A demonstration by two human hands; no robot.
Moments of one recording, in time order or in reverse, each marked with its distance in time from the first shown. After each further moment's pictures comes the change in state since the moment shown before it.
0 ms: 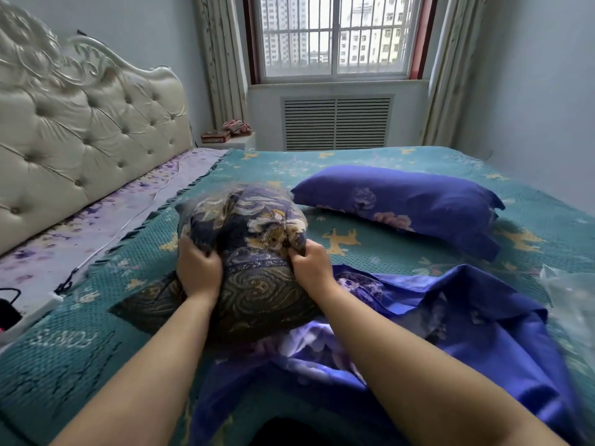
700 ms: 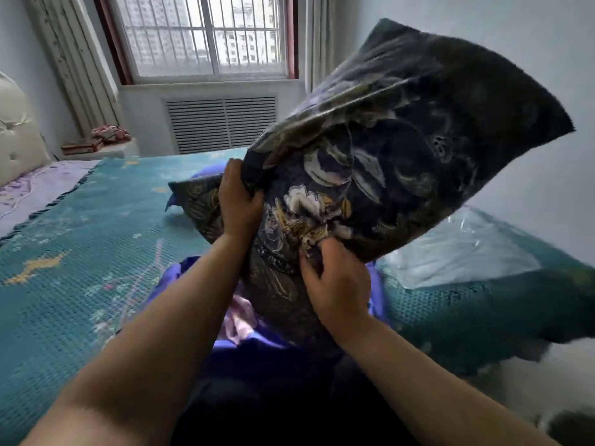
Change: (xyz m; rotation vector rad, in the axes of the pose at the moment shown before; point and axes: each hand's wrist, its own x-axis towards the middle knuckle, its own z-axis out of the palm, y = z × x) left_hand -0.174 0.255 0.055 -0.741 -0.299 0.711; right_hand -0.195 0.044 -0.237 -0.501 0.773 -0.481
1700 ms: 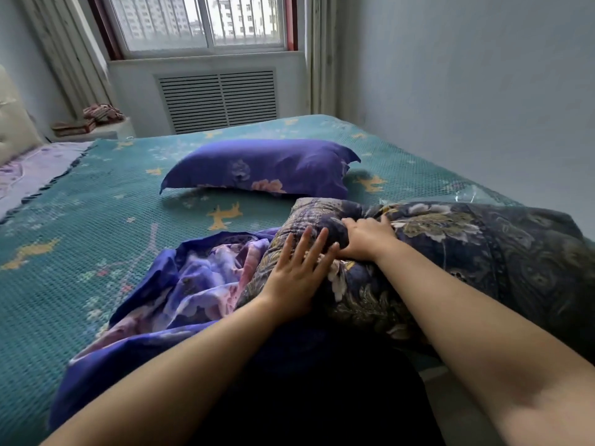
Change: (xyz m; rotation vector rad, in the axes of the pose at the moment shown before) left_hand -0.157 -0.013 0.051 0.799 -0.885 0.483; right_hand 0.043 0.155 0.047 -0.654 -1.096 0.146
